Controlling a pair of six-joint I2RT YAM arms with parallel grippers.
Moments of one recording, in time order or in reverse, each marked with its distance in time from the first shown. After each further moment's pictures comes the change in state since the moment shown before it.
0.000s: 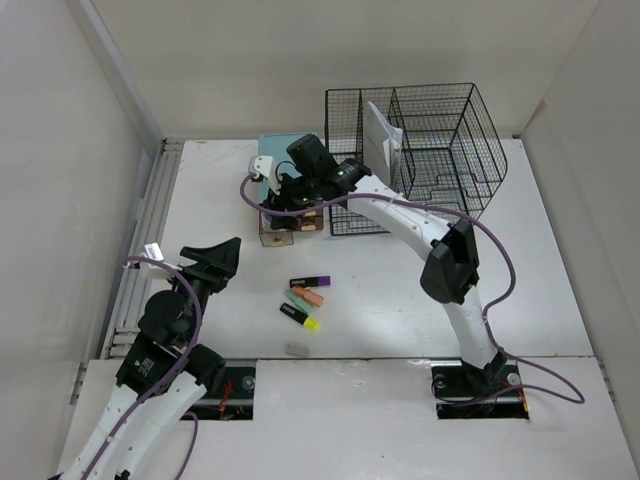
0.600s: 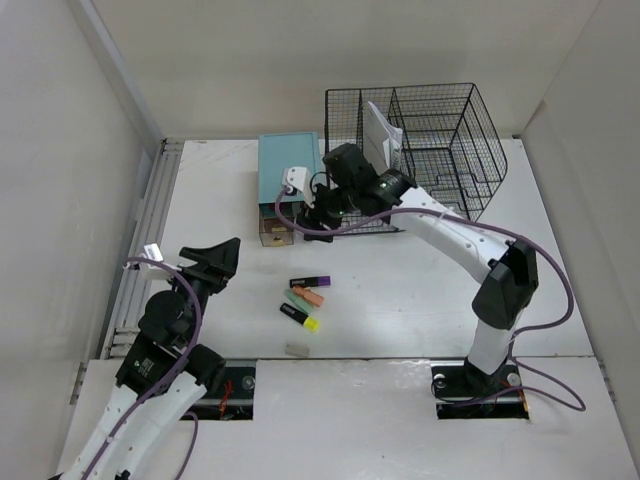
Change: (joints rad) left arm 0.000 -0.007 0.000 -0.011 -0.008 -0.013; right arm -0.019 -0.362 -0.442 0.010 0.058 -0.052
